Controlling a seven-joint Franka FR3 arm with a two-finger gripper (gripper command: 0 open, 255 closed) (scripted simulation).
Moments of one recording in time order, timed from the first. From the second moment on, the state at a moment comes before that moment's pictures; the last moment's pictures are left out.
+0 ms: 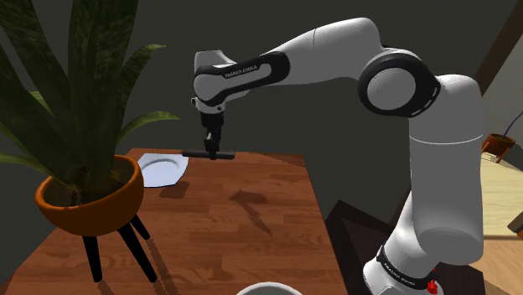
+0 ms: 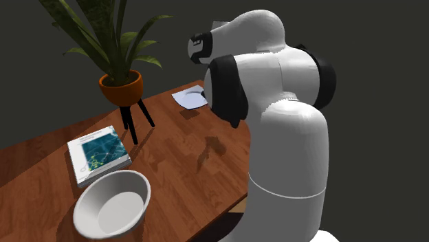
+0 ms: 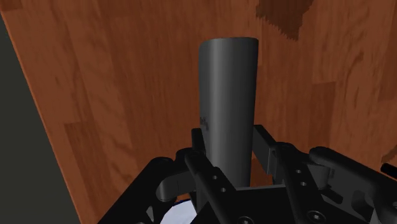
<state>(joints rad) 0.13 0.39 0.05 -1.57 0.05 1.92 -0.47</state>
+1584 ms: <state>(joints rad) 0.41 0.07 0.25 -2.03 0.07 2.09 0.01</state>
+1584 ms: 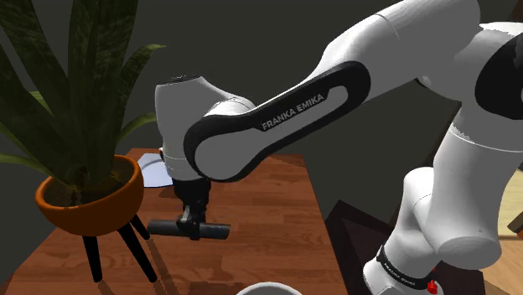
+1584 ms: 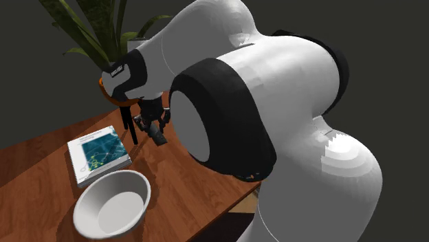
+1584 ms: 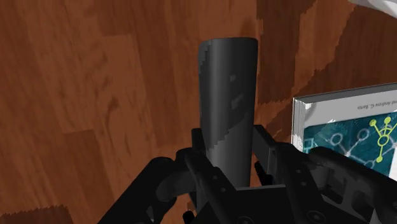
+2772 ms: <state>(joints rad) 0.65 0.17 0.43 -1.92 0.01 2.10 0.46</state>
